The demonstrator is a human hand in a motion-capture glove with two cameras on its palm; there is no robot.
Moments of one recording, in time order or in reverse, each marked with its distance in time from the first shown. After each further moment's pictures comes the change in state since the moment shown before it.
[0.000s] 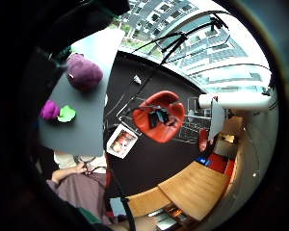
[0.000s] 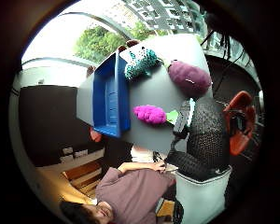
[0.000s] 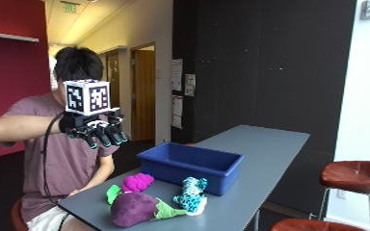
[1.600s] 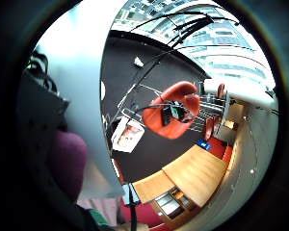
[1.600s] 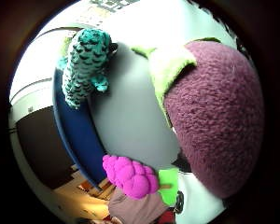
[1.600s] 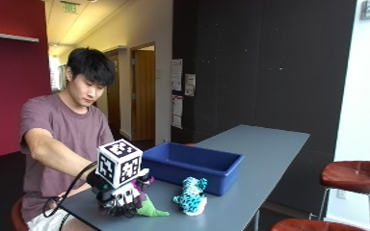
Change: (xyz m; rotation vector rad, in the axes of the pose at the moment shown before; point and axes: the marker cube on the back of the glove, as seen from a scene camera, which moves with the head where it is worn) arm 0.009 -0.106 0.165 -0.184 -0.021 0.161
